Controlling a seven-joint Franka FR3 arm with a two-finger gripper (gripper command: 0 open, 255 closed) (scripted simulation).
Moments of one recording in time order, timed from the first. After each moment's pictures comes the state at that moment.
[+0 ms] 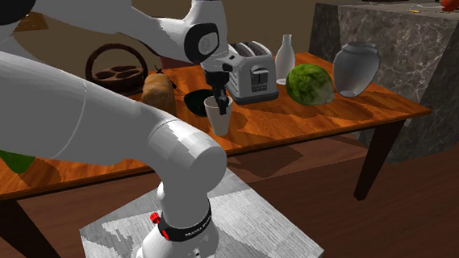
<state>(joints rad) 0.15 -0.81 0.54 -2.86 0.48 2.22 0.67</state>
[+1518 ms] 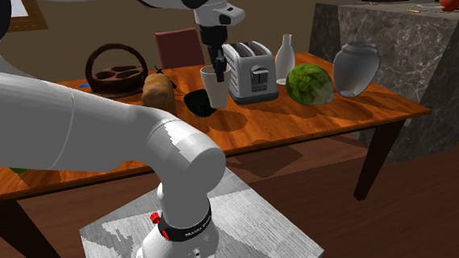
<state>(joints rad) 0.11 -0.90 0.42 -2.60 0.37 1.88 0.69</state>
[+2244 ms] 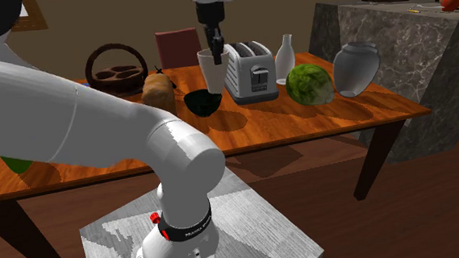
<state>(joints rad) 0.09 -0.85 0.42 -2.45 0.34 1.78 0.73</state>
